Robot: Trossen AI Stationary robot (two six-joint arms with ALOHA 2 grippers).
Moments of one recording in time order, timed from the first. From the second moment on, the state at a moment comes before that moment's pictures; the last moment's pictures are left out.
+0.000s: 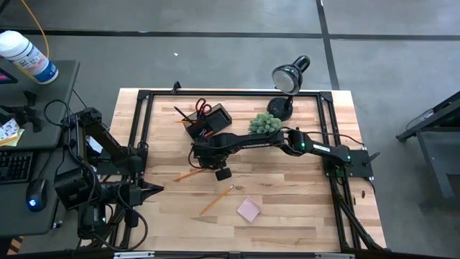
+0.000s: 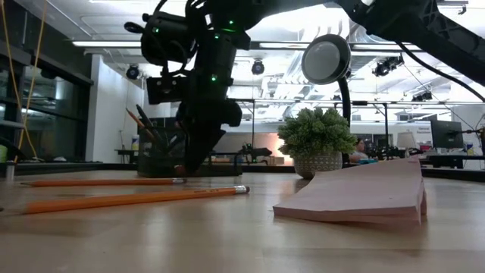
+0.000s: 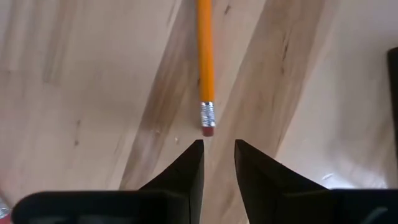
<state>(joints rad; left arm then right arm) -1.04 1.38 1.58 -1.45 -0.98 -0.75 0.02 2.54 2.31 -1.08 0.02 -0.34</state>
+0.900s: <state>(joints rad) -1.04 1.38 1.58 -1.48 -0.99 -0.75 0.02 2.54 2.31 -1.05 -0.01 -0.39</state>
